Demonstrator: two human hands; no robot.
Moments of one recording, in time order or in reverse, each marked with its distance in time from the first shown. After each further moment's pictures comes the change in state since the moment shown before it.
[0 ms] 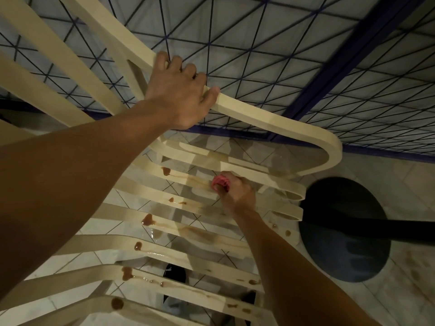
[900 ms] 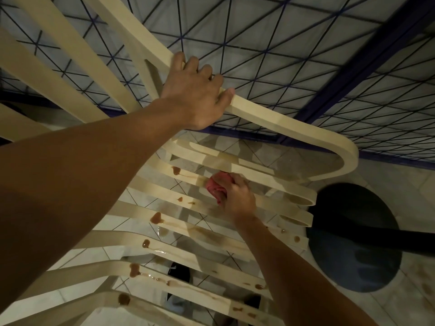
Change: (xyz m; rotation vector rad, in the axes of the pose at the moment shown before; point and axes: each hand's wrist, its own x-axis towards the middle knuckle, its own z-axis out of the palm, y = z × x) left_hand 0.001 -0.001 -0.002 -0.007 -0.050 0.011; right_hand -0.011 -0.018 0.005 -0.174 -0.004 -0.255
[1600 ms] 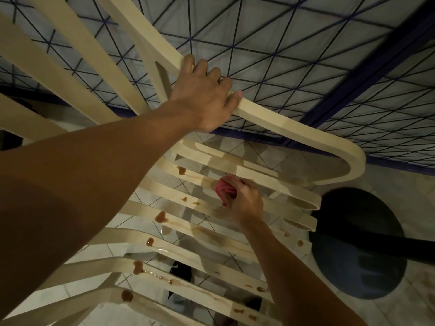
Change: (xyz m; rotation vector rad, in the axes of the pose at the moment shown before) left_hand -0.001 0.000 -0.002 -0.008 -0.011 0.001; right_hand -0.006 -0.005 -0.012 0.116 -0.017 0.175
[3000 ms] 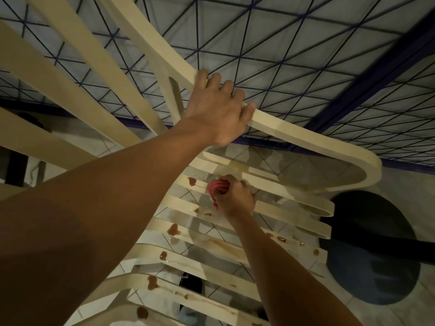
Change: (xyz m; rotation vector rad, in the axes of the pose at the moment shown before) left_hand -0.002 -0.002 0.004 -0.064 0.034 0.008; right_hand 0.031 -0.051 0.027 0.080 -0.050 0.203
